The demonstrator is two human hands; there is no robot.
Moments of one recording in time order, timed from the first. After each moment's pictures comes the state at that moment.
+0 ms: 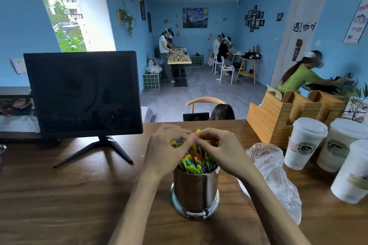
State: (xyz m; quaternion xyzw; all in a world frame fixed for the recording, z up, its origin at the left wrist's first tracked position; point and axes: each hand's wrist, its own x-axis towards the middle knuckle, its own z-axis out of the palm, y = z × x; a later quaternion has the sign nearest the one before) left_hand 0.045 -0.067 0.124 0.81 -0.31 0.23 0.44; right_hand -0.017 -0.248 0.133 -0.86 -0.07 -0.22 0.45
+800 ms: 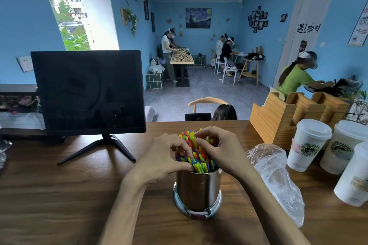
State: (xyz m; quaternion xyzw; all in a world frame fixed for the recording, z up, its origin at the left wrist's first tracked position) left_hand 0.039 -0.033 0.132 0.82 -0.39 0.04 0.41; right_hand -0.010 -0.242 0.127 -0.87 -0.07 -0.25 0.42
